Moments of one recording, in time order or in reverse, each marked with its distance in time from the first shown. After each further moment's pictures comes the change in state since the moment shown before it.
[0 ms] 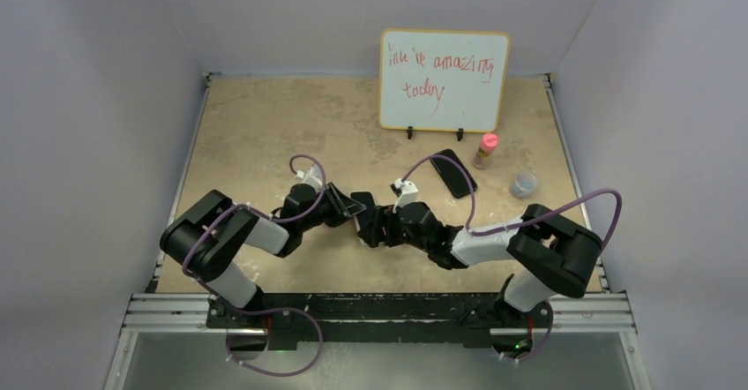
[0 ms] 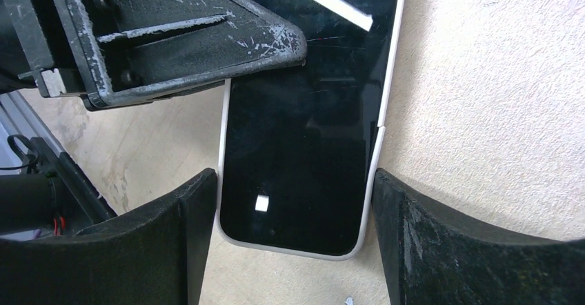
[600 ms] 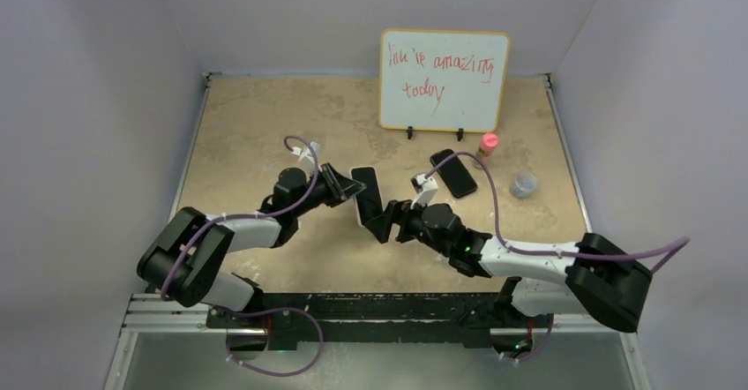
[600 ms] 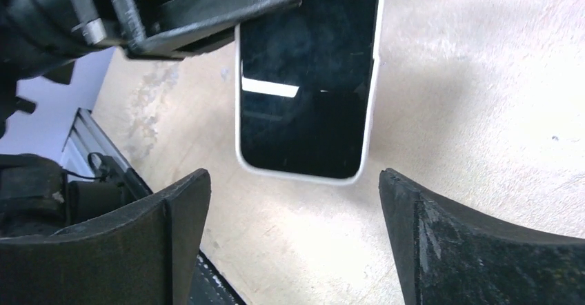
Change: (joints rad) left arm 0.034 -0.159 0.085 -0.075 0.067 0.121; right arm -0.004 -0.286 -0.074 -0.068 0.053 -0.002
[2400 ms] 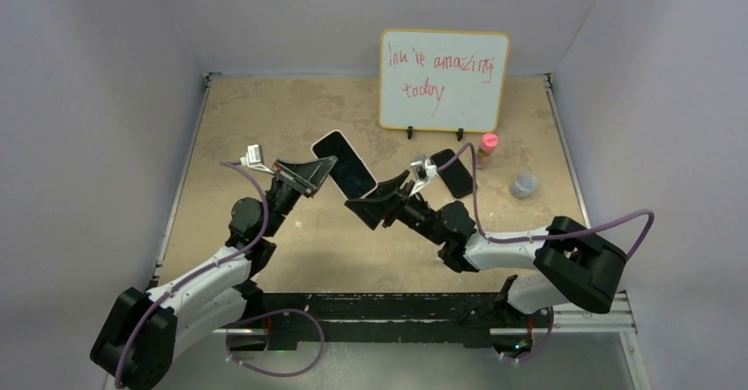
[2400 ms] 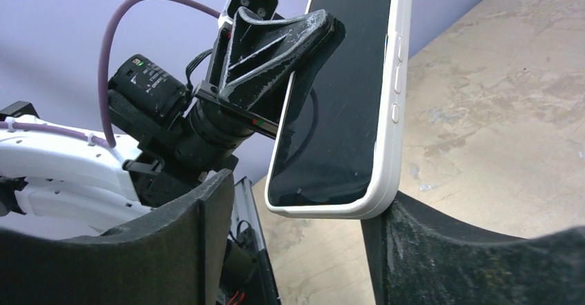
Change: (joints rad) left arm 0.025 -0.533 -0.150 0.186 -0.240 -0.279; right arm -0.002 0.132 0.032 0.774 -0.217 -0.074
